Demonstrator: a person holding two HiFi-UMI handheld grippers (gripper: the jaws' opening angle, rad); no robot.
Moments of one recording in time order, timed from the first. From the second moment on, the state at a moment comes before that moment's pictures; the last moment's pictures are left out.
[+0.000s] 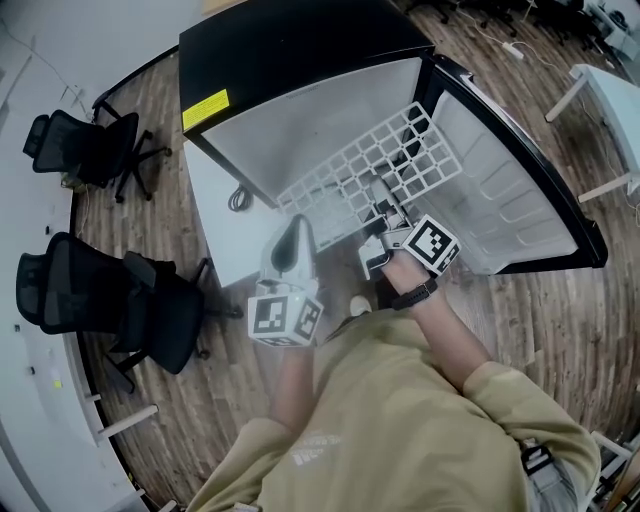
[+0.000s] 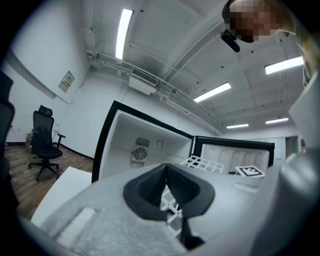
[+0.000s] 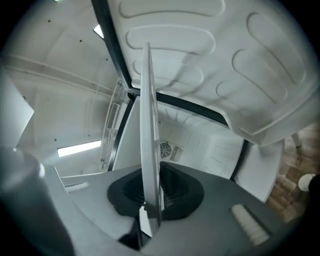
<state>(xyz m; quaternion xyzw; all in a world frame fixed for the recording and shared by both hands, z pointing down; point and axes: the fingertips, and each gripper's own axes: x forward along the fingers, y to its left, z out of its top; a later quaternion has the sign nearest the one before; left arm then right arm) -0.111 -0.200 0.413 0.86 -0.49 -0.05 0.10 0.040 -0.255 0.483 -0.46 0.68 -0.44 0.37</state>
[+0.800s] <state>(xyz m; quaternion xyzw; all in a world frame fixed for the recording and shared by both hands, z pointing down) -0.109 -0.214 0.426 0.84 -0.53 -0.02 0.08 0.031 -0.225 0.409 -0.51 0.83 -0.12 0.16</state>
